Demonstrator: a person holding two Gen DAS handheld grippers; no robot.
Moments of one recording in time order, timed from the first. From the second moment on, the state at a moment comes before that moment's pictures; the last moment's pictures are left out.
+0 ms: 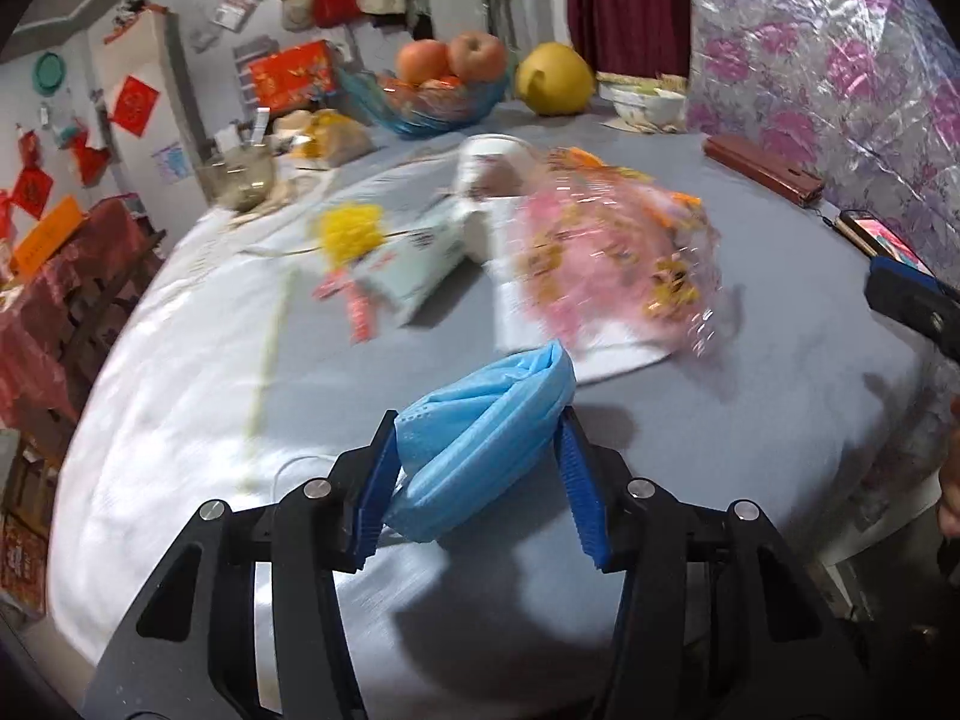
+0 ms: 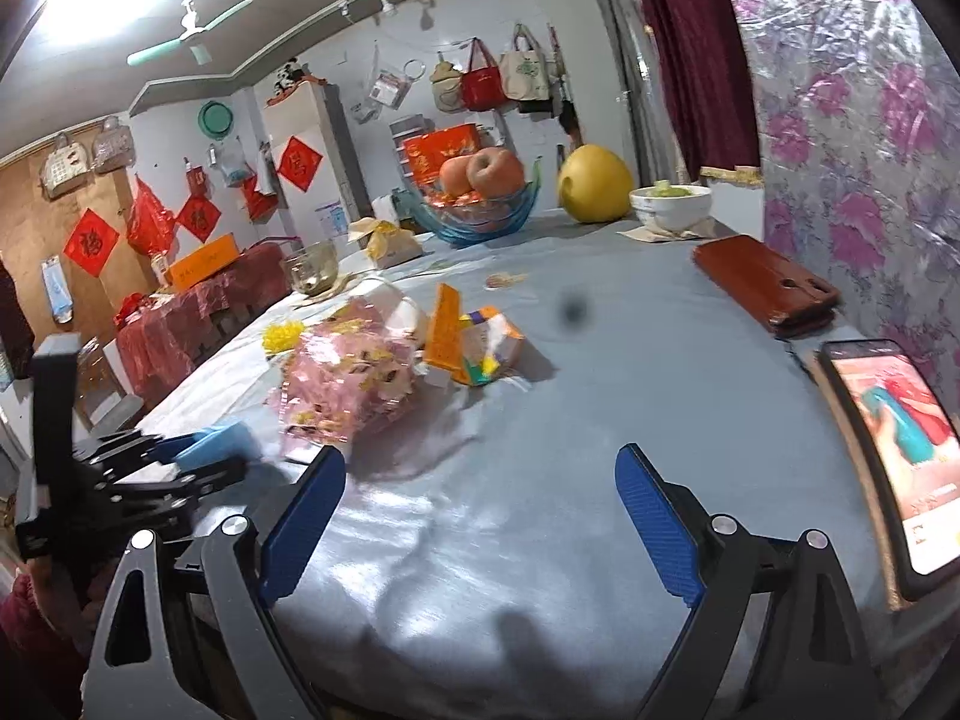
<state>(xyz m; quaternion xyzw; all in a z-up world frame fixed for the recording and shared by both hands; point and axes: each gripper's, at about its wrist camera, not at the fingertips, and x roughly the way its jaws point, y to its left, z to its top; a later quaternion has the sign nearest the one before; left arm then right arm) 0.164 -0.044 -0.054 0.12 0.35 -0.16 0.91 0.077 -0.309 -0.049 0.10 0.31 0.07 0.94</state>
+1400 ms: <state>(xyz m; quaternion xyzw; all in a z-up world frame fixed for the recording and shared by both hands) 0.168 0.032 -0.049 0.02 0.36 -0.08 0.93 0.130 -0.248 -0.010 0.16 0.26 0.14 0.94</state>
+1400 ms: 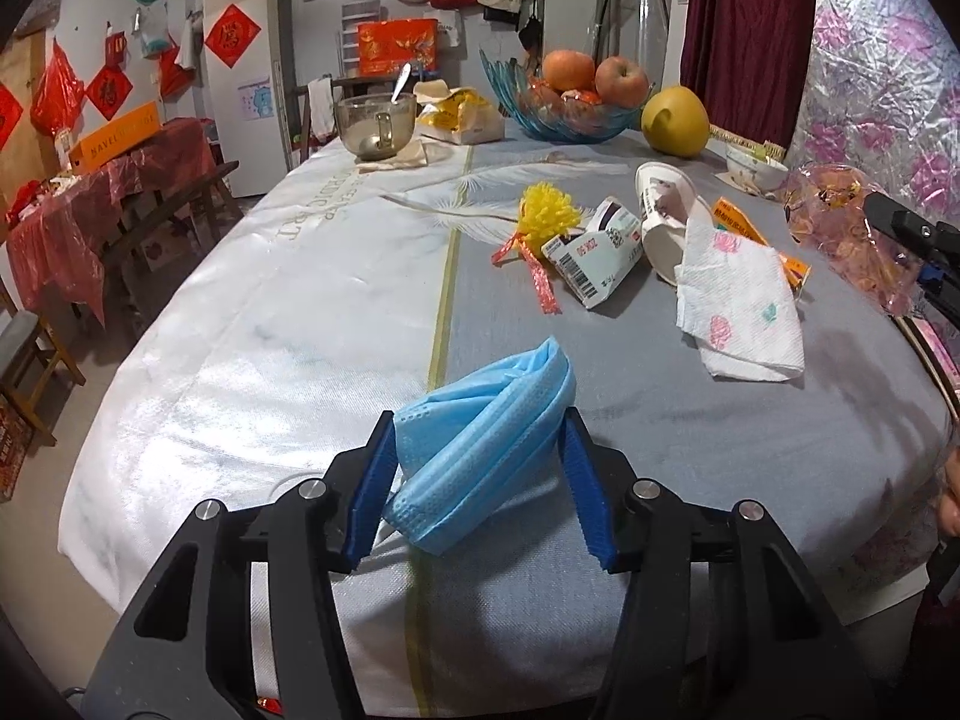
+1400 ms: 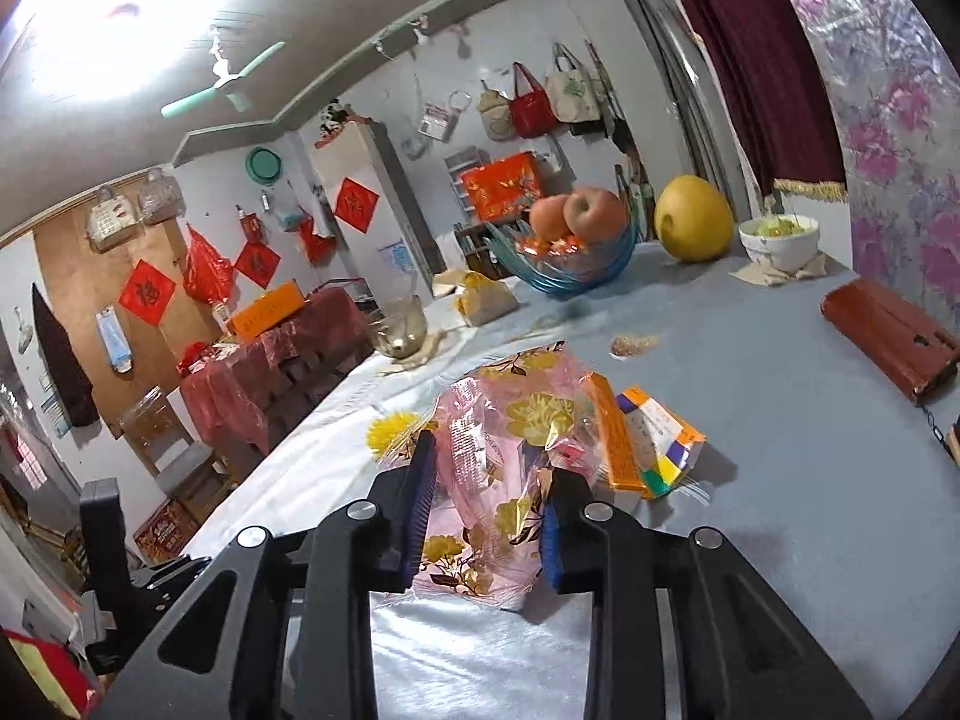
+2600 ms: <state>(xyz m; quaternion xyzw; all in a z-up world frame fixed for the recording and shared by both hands) 0.038 0.097 0.038 -0.02 0.27 0.02 0.96 0.040 -0.158 0.043 0.11 0.24 0.31 0.92</state>
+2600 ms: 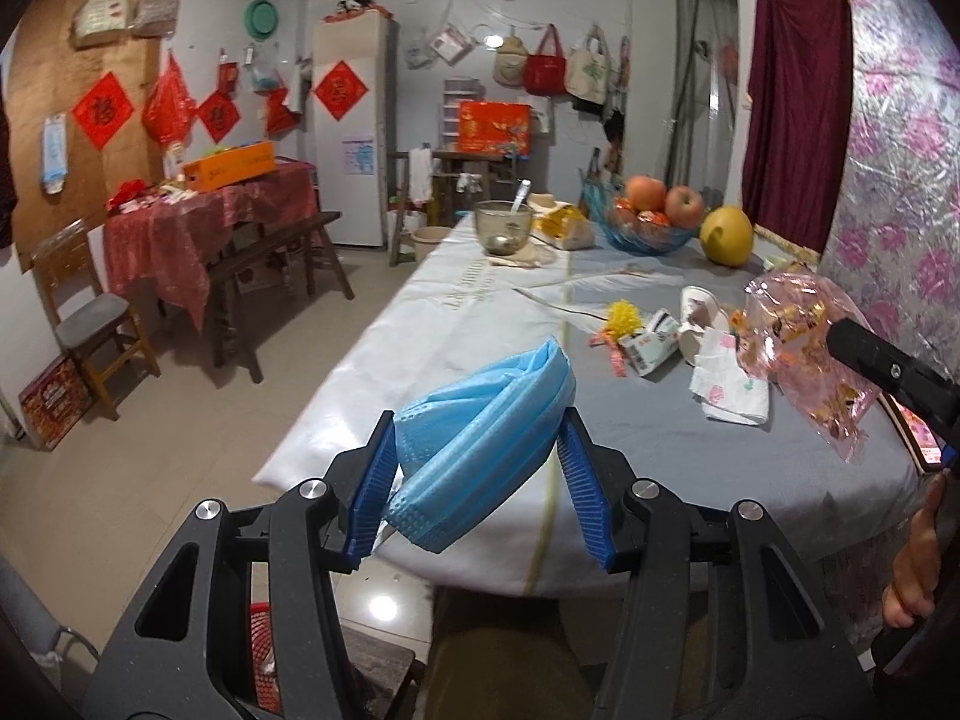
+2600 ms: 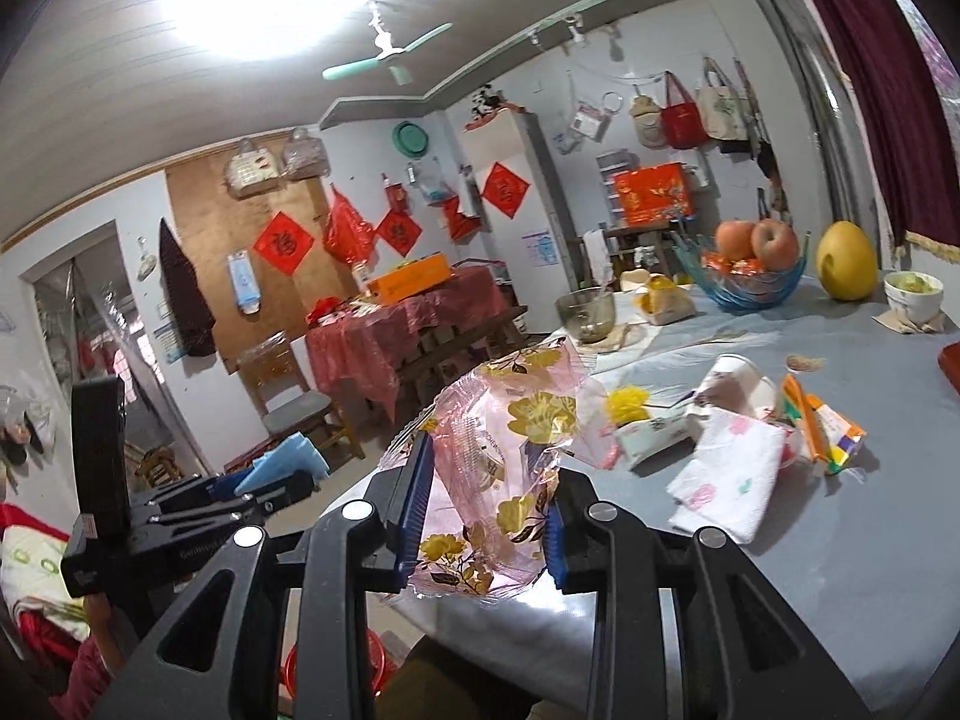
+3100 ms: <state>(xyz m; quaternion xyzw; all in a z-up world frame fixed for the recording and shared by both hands) -0.013 0.186 0.001 -0.07 0.30 0.11 0.95 0.003 -0.089 0.024 0.05 0.27 0.35 0.89</state>
